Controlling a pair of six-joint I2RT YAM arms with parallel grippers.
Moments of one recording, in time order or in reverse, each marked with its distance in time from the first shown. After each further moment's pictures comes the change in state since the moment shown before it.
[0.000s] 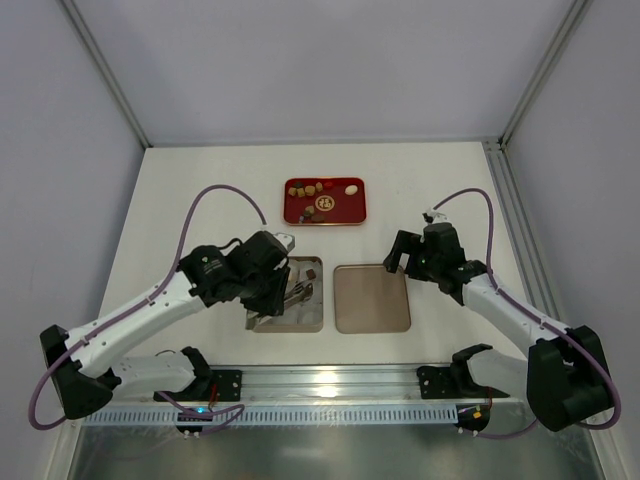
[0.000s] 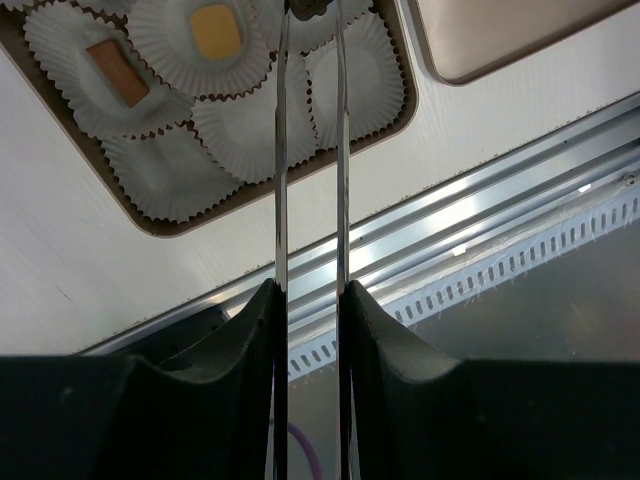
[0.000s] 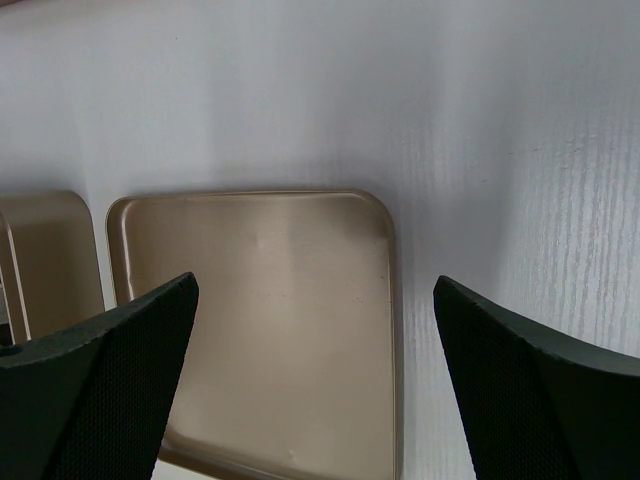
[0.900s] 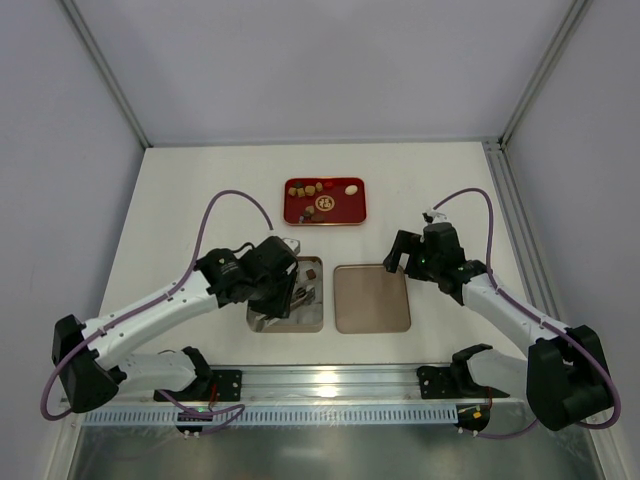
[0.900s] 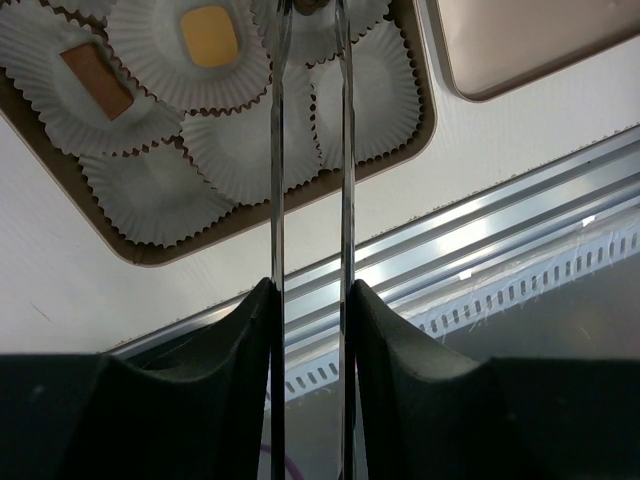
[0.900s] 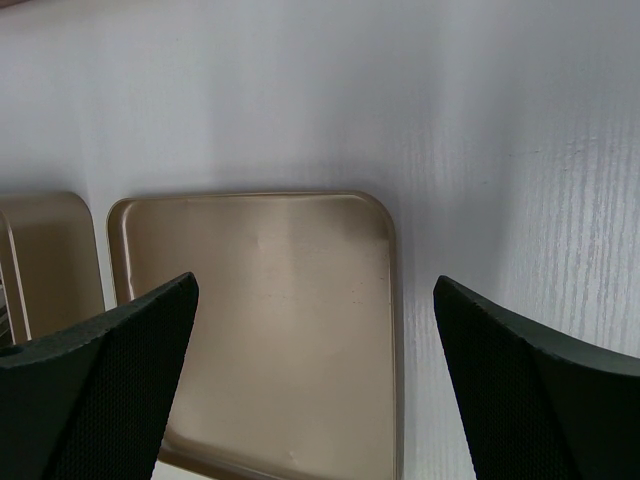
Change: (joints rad) left arm -0.006 0.050 -0.088 0.097 -0.006 -0.030; right arm 0.000 0.005 0.000 0.005 0.000 0.000
